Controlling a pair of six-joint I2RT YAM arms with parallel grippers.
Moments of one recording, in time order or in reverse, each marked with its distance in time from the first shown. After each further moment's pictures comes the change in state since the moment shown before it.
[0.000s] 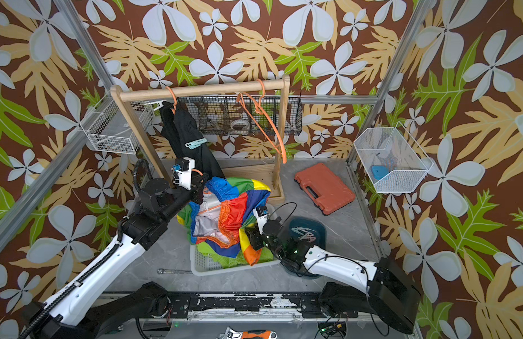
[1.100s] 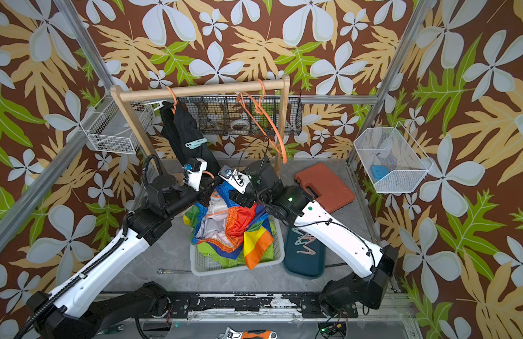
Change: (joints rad) left arm -0.028 0.046 0.056 -0.039 0.177 0.023; right arm -0.076 0.348 0.982 -0.713 -0.077 -0.828
